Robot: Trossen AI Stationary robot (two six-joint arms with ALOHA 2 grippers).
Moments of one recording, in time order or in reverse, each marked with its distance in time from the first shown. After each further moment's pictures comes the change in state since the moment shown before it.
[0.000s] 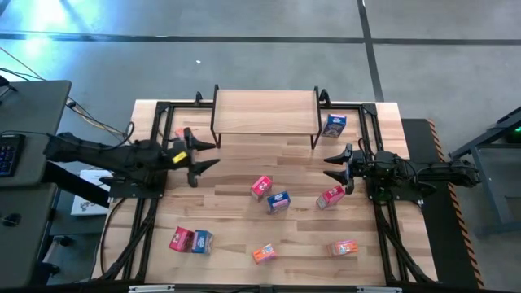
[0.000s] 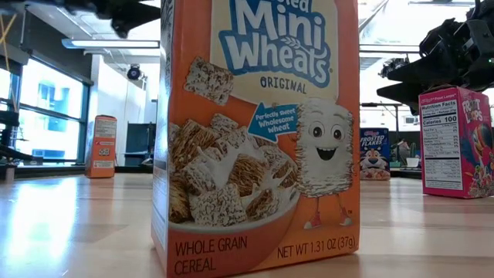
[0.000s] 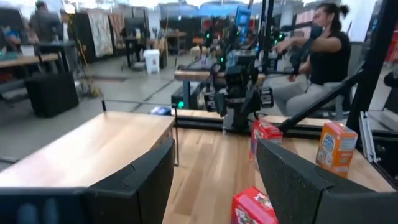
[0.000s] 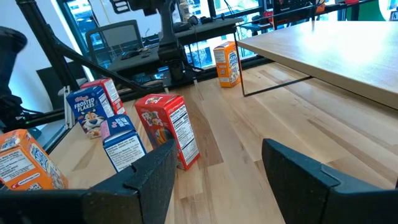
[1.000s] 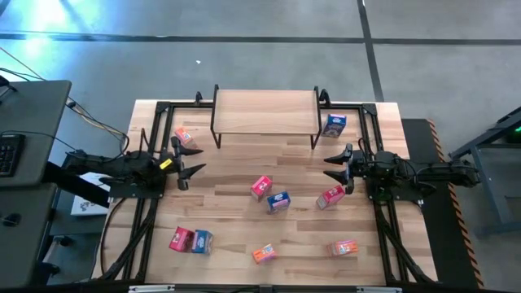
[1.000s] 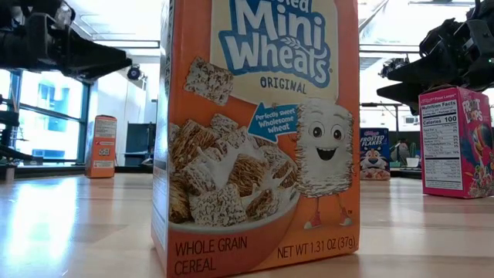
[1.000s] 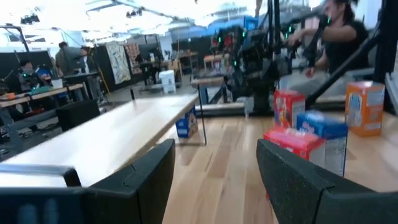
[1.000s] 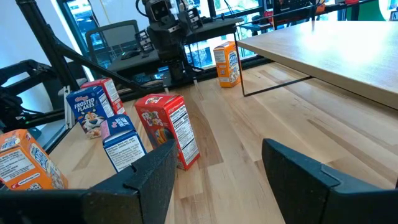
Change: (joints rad) left arm 0.006 -0.643 -0.461 -0.068 -0.025 0.179; right arm 0.000 0.000 0.000 0.000 0.000 0.000
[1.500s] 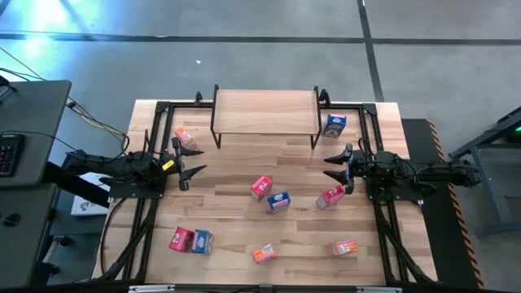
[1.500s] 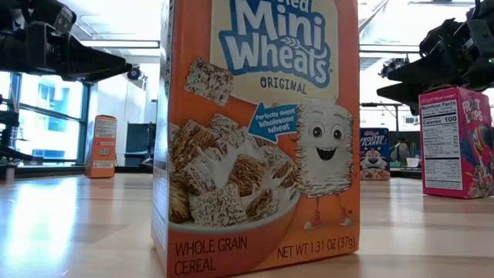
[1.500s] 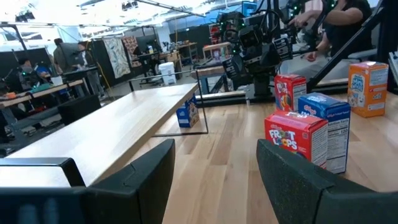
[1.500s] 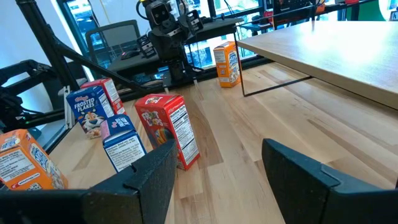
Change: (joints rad) left arm 0.000 0.000 0.000 -0.067 -0.004 0.025; right arm 0.000 0.000 0.000 0.000 0.000 0.000
